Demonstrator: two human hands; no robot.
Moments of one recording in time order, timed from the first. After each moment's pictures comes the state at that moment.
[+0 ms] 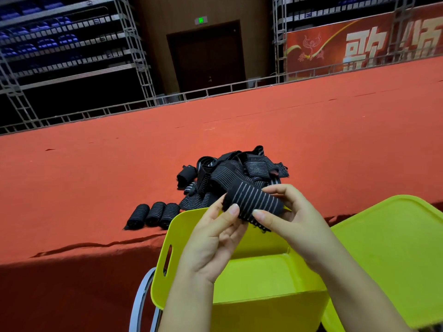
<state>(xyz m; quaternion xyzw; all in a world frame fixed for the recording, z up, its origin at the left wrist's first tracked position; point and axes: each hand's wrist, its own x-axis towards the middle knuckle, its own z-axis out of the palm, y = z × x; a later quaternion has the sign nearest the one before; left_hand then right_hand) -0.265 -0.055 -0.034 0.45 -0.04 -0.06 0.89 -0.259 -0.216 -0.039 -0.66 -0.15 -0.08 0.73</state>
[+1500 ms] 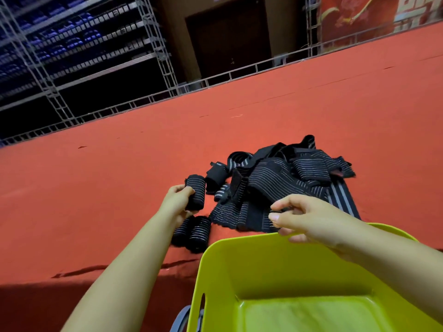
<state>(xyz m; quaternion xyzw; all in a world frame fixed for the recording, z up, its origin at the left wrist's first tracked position) -0.022 0.140 -0.073 0.71 0.24 0.08 0.66 -0.107 -0.150 -0.054 -0.76 -0.08 0.18 0.62</state>
